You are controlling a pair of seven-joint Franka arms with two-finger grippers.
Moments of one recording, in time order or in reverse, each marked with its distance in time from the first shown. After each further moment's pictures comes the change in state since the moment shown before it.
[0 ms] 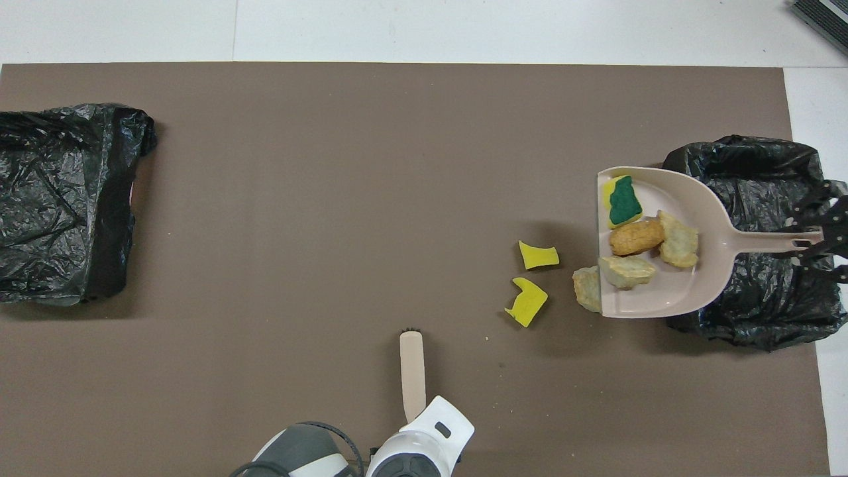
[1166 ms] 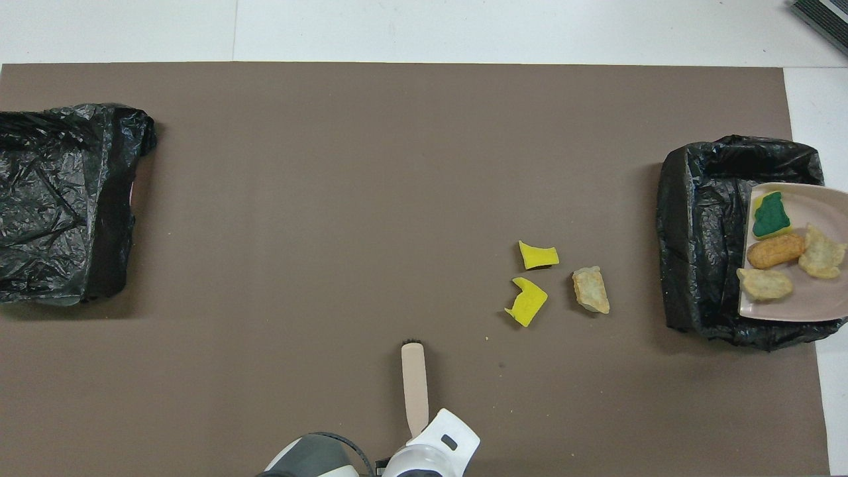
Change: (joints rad) left arm -0.034 0.013 0.001 -0.012 0.000 0.019 -0.070; right arm -0.110 0.007 -0.040 0.014 -0.479 0.178 0.123
